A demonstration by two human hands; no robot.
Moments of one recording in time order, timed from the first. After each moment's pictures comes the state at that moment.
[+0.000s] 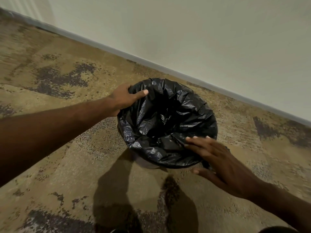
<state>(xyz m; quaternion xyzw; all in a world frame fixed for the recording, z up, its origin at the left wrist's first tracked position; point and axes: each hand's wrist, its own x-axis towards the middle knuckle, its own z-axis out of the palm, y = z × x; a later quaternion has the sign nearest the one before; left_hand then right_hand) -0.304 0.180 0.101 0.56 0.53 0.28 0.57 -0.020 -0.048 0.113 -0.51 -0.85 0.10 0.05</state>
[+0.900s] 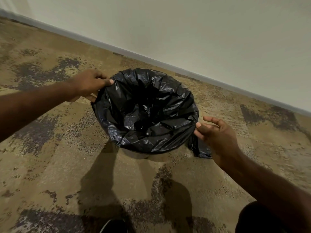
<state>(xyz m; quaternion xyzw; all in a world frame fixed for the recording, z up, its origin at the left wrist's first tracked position) -0.359 0.204 0.112 0.66 0.56 0.17 0.47 -0.035 -0.030 0.120 -0.68 -0.19 0.41 0.57</state>
